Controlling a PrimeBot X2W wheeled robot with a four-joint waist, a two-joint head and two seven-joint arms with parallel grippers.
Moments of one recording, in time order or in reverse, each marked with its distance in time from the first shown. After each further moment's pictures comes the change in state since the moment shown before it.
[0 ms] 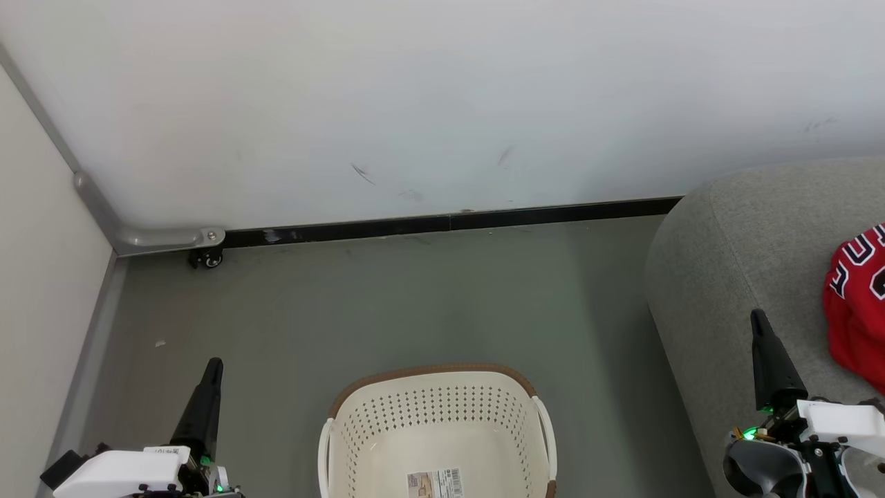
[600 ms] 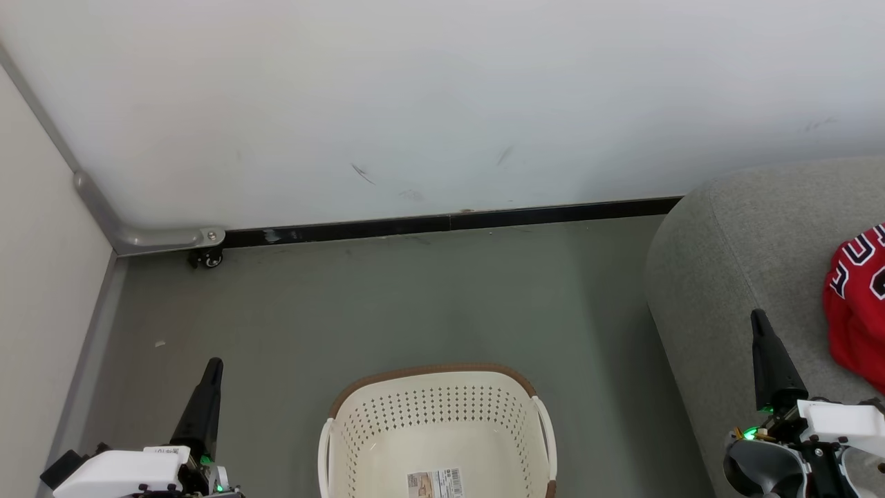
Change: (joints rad) left arm 0.000 0.000 0.000 -0.001 0.000 0.000 0.001; right arm 0.000 0.001 -0.002 0.000 -0.001 0.000 0.001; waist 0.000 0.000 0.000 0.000
